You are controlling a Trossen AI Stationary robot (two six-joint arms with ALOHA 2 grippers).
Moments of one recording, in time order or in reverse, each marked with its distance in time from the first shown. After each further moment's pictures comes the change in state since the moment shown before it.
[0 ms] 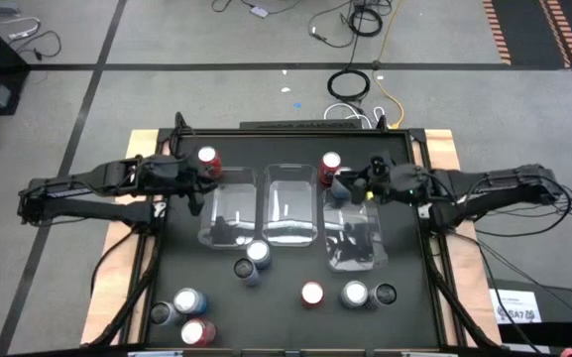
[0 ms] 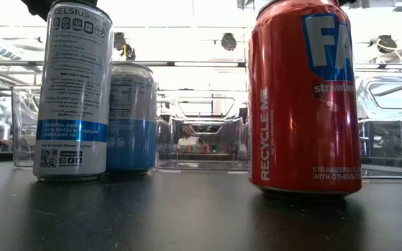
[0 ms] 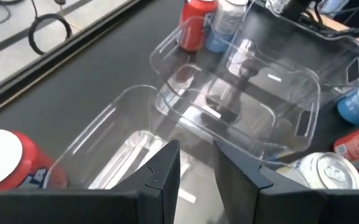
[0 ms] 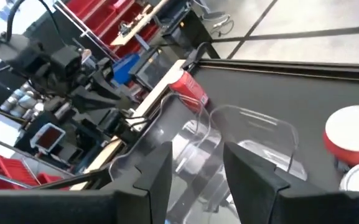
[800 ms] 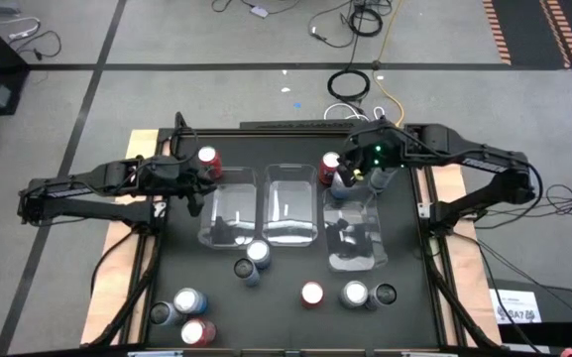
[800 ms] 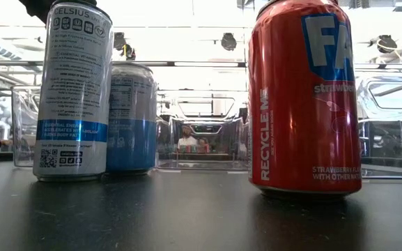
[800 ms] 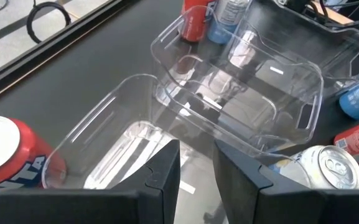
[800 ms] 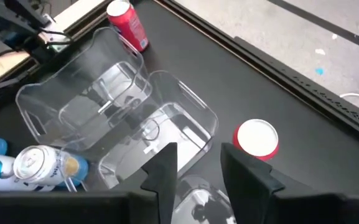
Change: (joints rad) left arm 0.000 0.002 0.000 -0.030 0.007 -0.023; right arm -0.199 0.356 0.703 -0.823 -0.194 -0.315
